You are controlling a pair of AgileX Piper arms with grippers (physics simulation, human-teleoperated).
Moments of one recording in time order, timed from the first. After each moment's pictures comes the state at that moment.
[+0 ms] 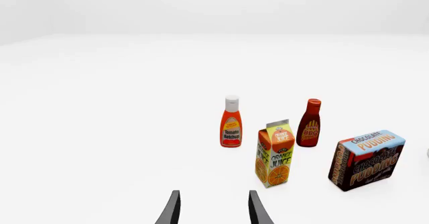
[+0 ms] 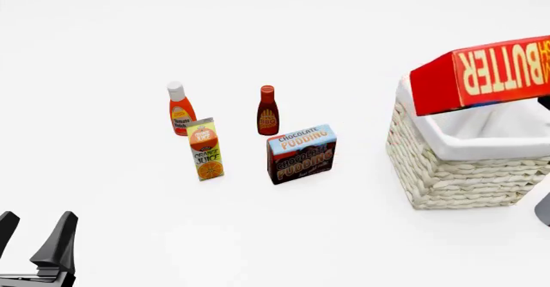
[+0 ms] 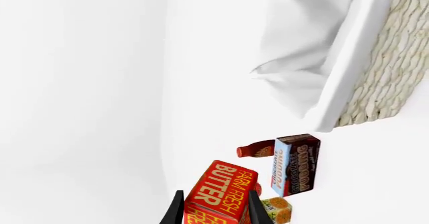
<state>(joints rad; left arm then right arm) 0.00 0.01 0.00 0.00 0.00 0.03 0.80 -1.17 0.80 1.43</state>
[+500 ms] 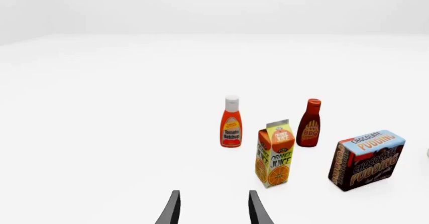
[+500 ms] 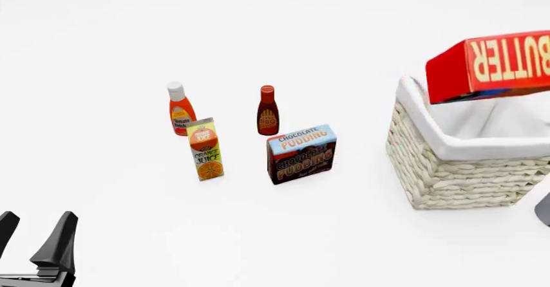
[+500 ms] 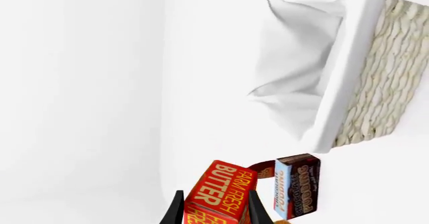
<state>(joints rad) 0.00 0.01 0.00 0.00 0.00 -0.07 0.85 -1.19 0.78 1.42</state>
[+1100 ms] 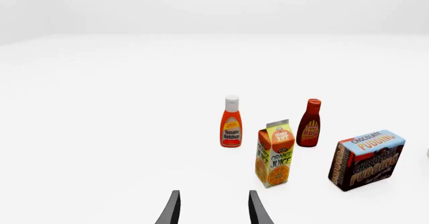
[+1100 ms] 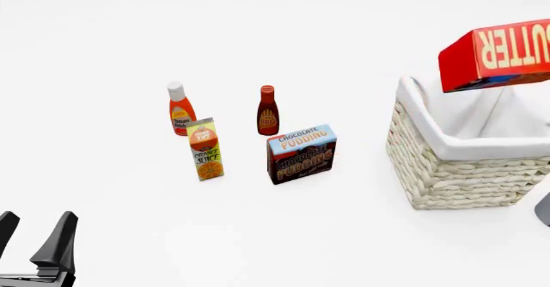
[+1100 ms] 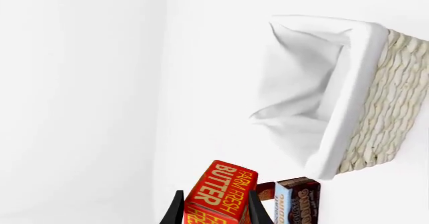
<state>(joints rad) 0.00 0.01 0.00 0.00 0.00 -0.14 0.92 -1.24 0.75 1.36</state>
